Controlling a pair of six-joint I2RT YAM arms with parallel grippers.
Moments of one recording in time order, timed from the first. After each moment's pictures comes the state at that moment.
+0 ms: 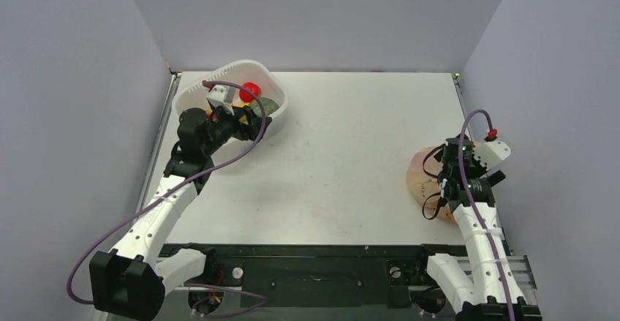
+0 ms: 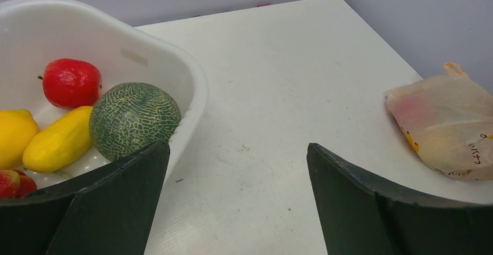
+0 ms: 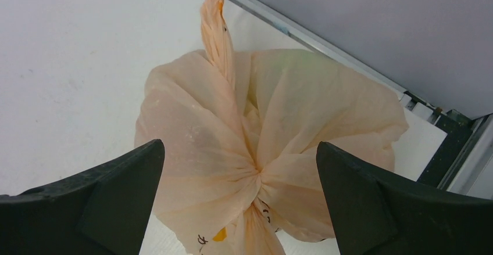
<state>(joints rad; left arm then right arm) -0.24 1.07 0.85 0.12 0.33 -0.24 -0.03 0.80 0.77 -0.65 0.68 0.64</state>
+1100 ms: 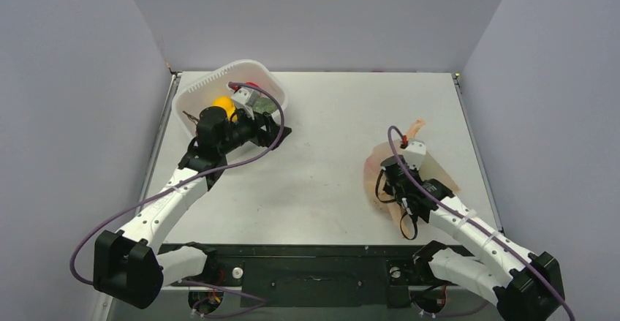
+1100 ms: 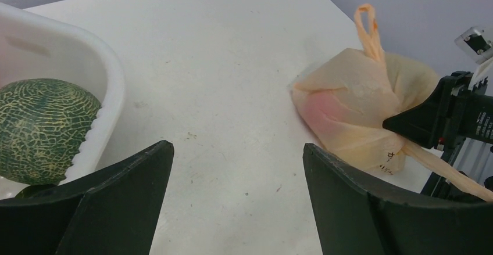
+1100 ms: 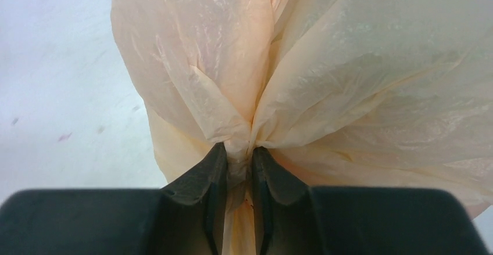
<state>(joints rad) -0.35 1.16 0.86 0.13 0.42 -0.26 0.51 0.94 0.64 -0.61 0.52 0.67</state>
